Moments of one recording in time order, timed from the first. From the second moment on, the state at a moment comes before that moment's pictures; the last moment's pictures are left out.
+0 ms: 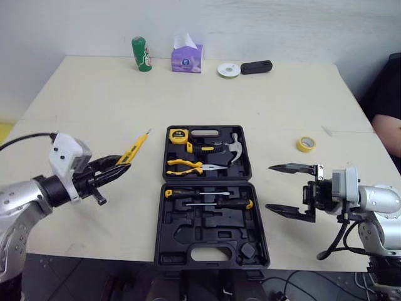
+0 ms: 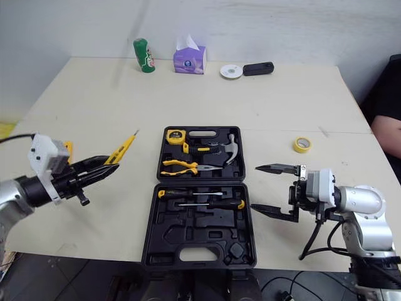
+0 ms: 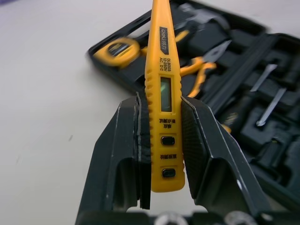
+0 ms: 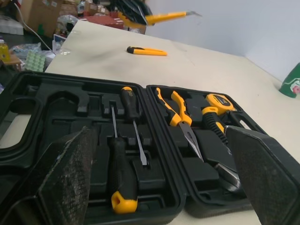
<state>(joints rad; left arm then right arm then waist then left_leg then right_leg) -0.14 0.85 0.39 -0.51 -0.59 0.69 -0.88 -0.14 -0.70 -0.19 -0.06 0.57 -0.16 1.40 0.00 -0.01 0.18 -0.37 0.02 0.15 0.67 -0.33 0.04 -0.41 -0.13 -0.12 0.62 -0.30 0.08</state>
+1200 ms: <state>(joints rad) -0.59 0.95 -0.42 -0.50 -0.28 0.81 -1.11 -0.01 -0.74 -0.19 -0.25 0.54 -0.07 1.25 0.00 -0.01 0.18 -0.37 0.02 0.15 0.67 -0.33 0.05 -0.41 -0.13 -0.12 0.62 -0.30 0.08</state>
